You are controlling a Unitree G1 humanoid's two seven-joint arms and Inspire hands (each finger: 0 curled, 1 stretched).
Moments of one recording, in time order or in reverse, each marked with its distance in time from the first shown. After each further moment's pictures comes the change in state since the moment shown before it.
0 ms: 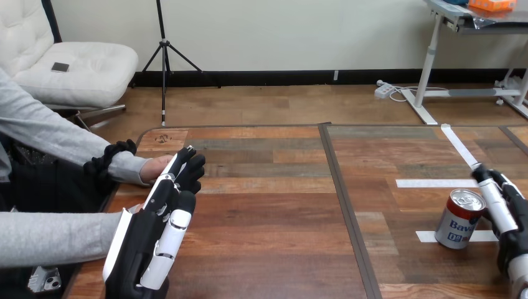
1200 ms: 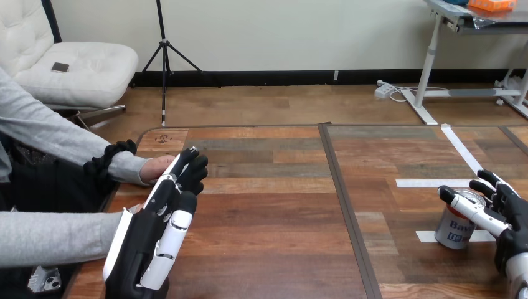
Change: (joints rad) left arm -0.002 0.001 0.002 0.000 -0.012 0.001 -0.016; right arm -0.003 0.000 0.010 0.000 -0.004 0.000 0.005
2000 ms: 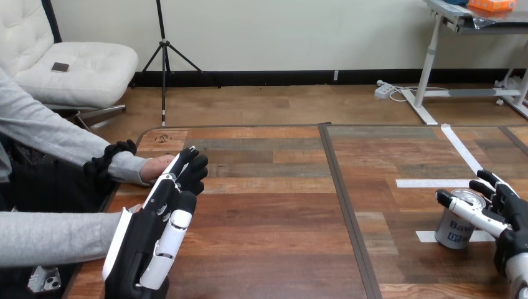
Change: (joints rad) left arm 0.000 0.000 0.000 0.000 -0.003 0.000 0.000; right arm -0.001 0.000 0.000 0.000 0.002 0.009 0.004
